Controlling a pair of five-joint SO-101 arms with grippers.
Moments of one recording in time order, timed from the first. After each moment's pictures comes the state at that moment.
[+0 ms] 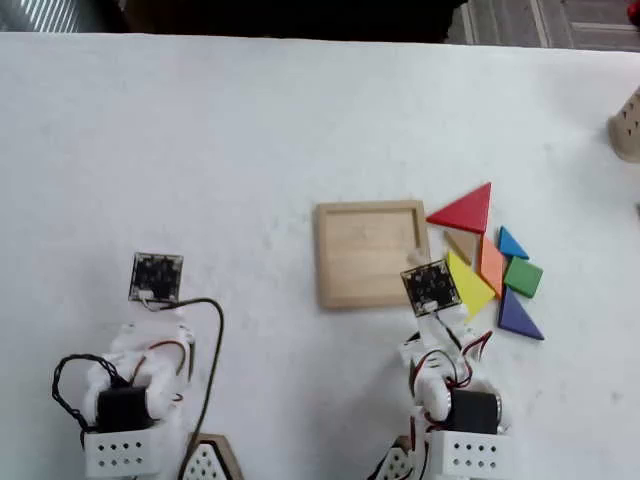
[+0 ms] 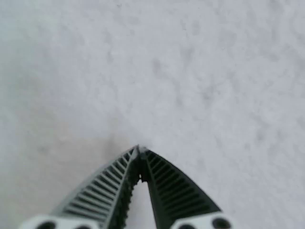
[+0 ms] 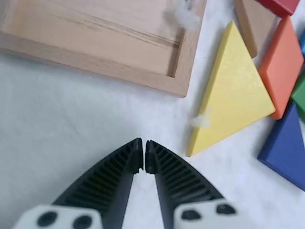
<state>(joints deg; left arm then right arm) -10.6 -103.7 97.3 73.4 -9.0 0.7 -101.2 96.6 71.6 24.6</state>
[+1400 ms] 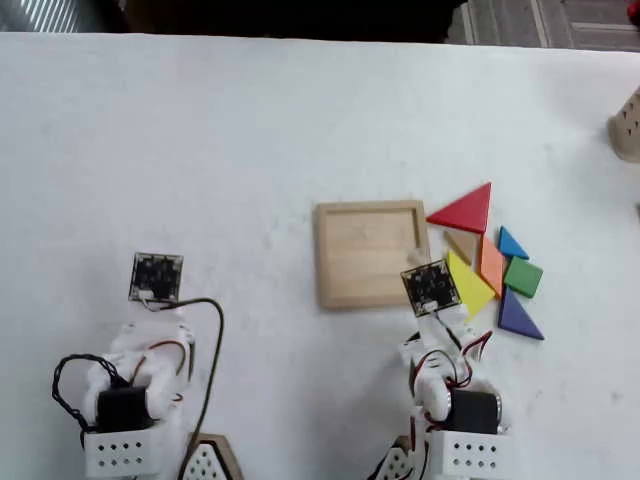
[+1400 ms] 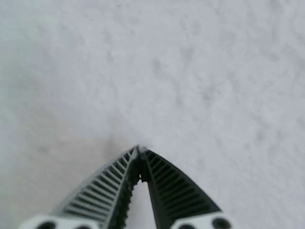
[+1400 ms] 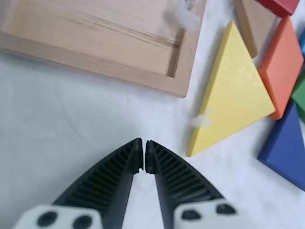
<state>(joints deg) -10.6 -103.7 97.3 73.4 -9.0 0.7 -101.2 96.6 71.6 24.6</state>
